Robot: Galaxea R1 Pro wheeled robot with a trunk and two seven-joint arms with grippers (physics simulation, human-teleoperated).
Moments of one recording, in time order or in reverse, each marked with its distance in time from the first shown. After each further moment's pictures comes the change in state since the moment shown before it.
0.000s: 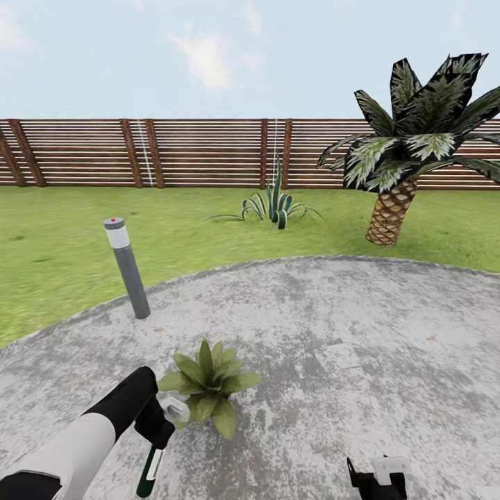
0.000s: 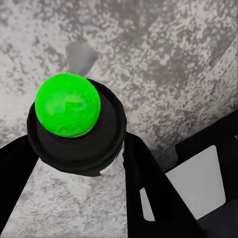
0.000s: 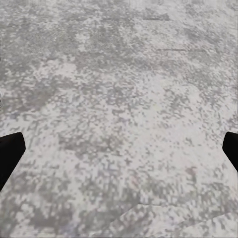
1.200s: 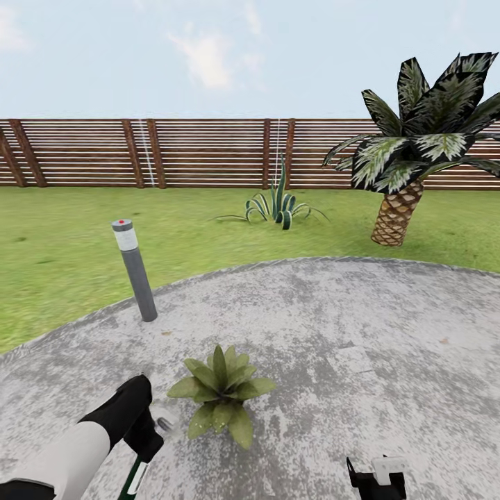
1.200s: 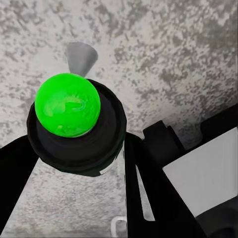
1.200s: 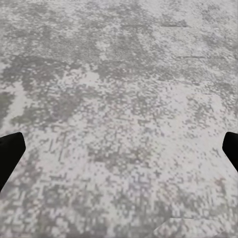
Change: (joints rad) left arm 0.028 0.018 -0.015 0.015 -0.089 -0.006 0.003; right arm 0.000 0.001 0.002 0.000 0.002 0.000 0.001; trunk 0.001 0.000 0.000
